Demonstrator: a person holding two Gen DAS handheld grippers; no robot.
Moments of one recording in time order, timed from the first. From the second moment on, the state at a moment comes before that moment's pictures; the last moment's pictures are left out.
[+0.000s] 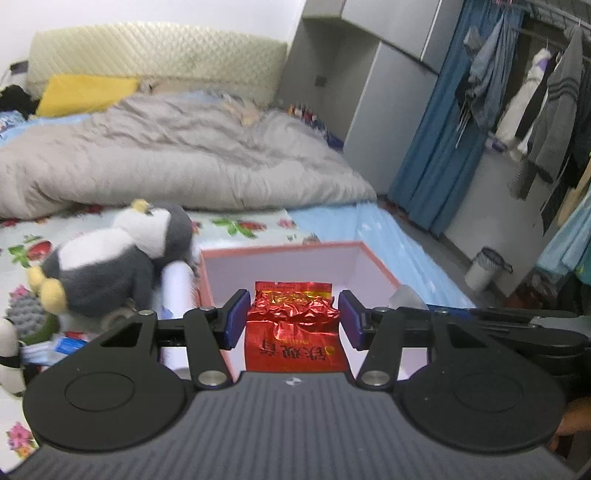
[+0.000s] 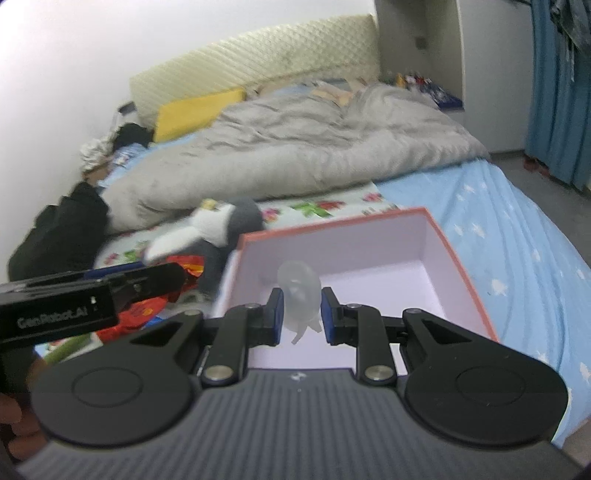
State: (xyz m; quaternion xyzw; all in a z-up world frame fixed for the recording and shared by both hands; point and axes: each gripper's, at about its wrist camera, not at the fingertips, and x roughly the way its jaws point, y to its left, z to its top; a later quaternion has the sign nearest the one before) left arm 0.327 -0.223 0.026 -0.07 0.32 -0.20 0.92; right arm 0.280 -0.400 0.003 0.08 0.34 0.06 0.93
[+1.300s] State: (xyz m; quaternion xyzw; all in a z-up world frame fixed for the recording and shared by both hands) left arm 0.340 -0.251 -0.011 -0.05 0.36 -0.21 0.91; right arm 0.287 -0.452 -0.044 0.13 0.38 -0.01 0.91
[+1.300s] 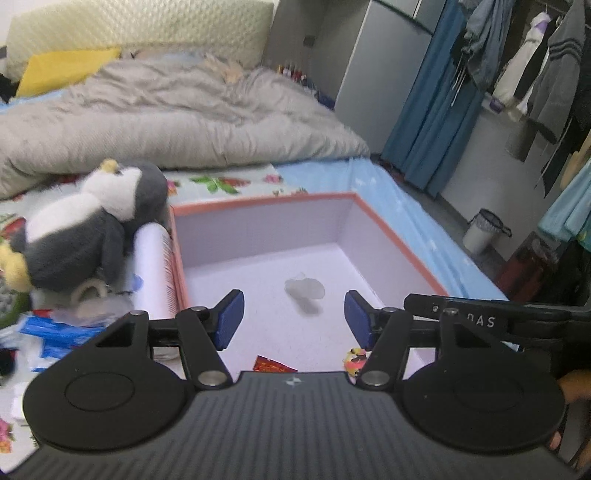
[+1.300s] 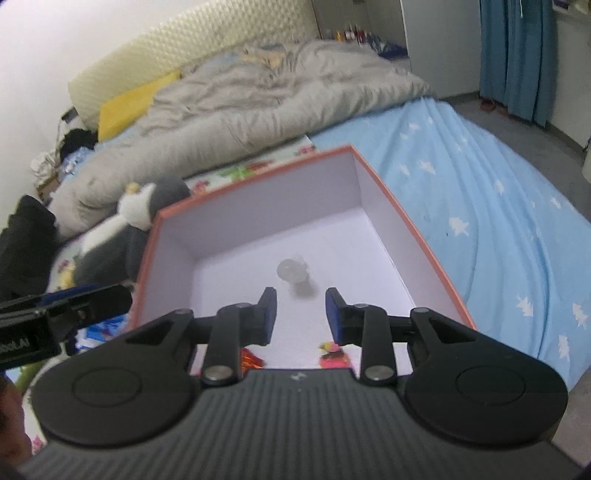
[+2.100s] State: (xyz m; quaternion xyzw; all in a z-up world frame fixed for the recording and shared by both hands) left arm 0.192 -0.122 0.058 -0.08 0.28 -0.16 0.94; right arm 0.188 -0.344 0.022 0.10 0.30 0.07 0.95
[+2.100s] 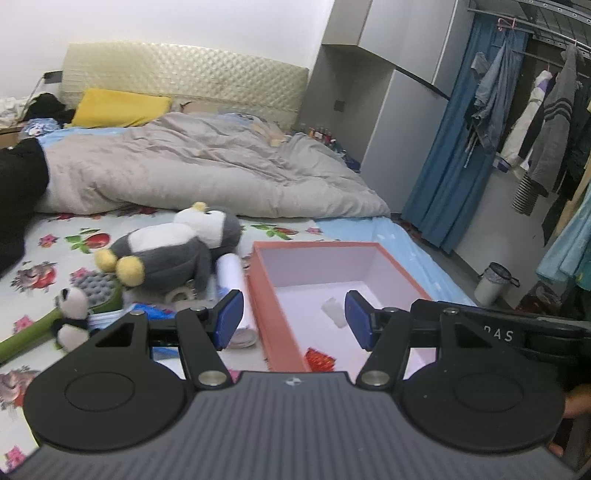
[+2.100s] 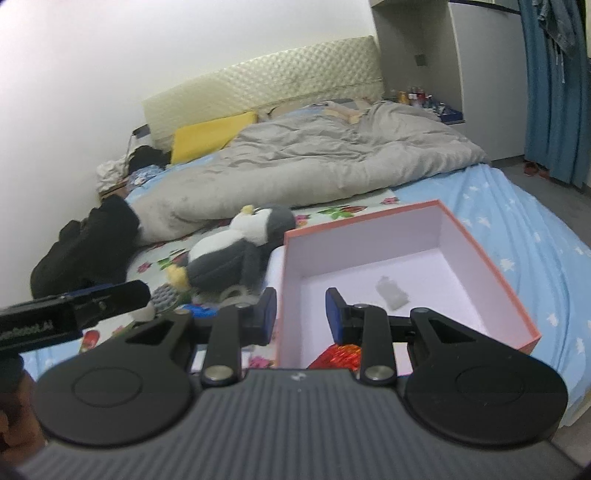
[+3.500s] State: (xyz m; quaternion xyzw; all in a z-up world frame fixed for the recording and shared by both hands) left arm 0.069 0.031 -0.063 -0.10 0.33 -0.06 0.94; right arm 0.073 -0.197 -0.086 0.06 0.33 0.15 0.93
